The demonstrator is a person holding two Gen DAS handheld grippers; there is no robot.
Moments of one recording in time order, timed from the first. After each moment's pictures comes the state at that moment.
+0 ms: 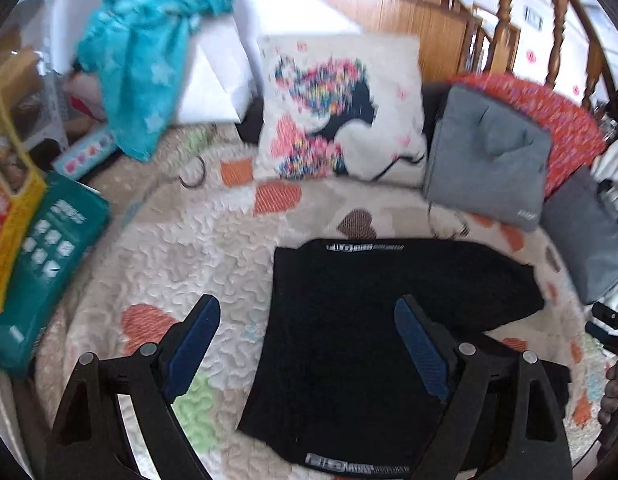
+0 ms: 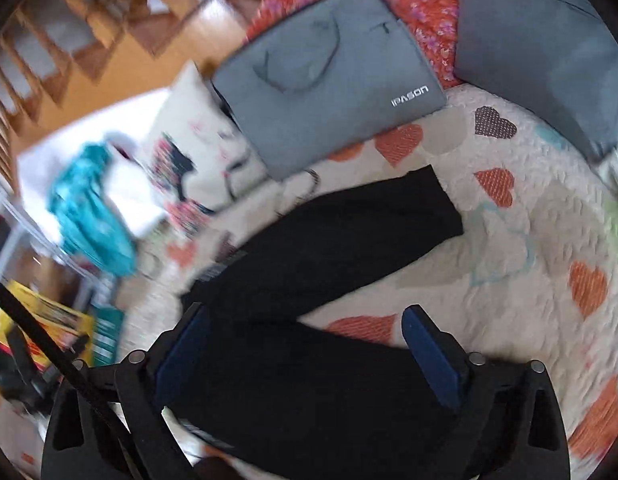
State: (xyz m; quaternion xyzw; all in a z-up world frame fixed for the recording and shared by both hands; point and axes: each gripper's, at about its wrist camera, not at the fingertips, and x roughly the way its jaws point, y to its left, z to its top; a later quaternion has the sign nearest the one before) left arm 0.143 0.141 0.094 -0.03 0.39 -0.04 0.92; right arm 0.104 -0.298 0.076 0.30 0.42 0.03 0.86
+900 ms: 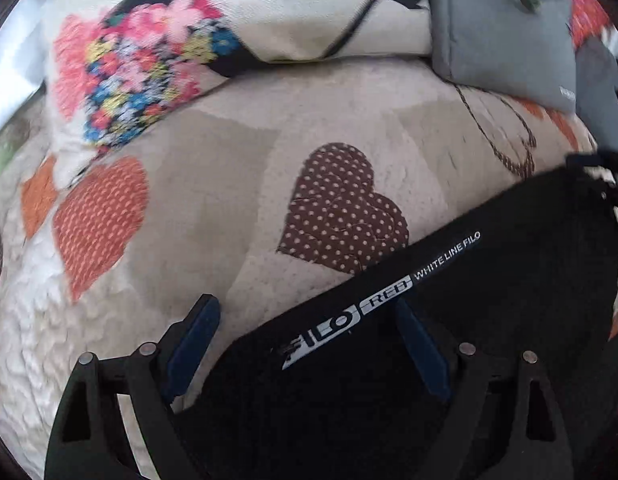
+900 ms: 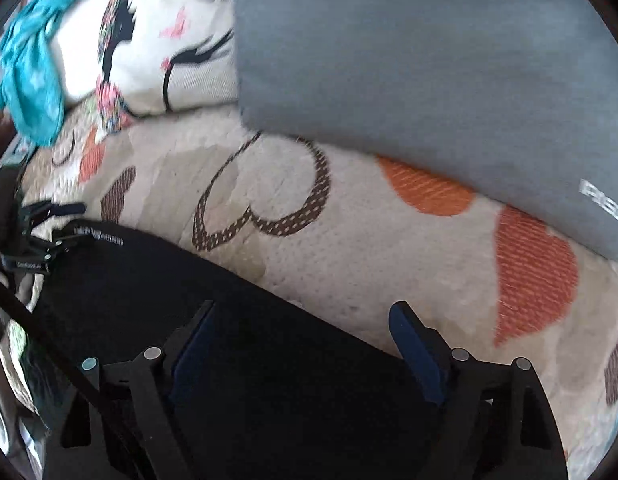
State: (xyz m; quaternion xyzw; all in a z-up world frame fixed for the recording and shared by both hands) left arm 0.392 0.066 -0.069 0.13 0.51 -0.20 0.83; right arm 0.368 -0.261 -0.041 0.01 0.54 0.15 0.83
